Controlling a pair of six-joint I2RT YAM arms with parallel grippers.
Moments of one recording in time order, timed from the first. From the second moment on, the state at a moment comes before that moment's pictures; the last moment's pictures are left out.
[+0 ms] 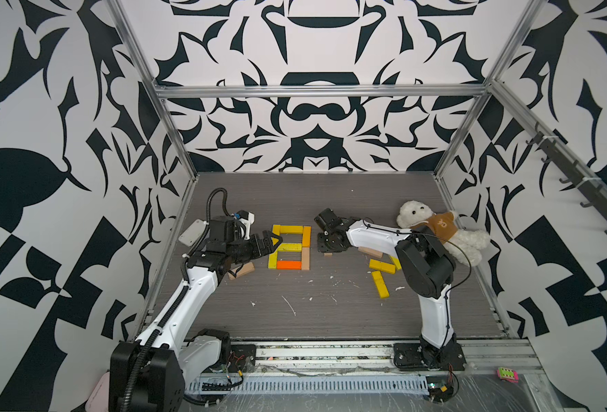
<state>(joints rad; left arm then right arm) -0.18 1.08 0.73 -0.38 0.58 -0.52 0.69 2.04 1.39 -0.52 0.12 0.65</state>
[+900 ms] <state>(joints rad) -0.18 1.01 0.70 -0.59 0.33 -0.69 0.70 2.00 1.36 -0.44 0.14 0.70</state>
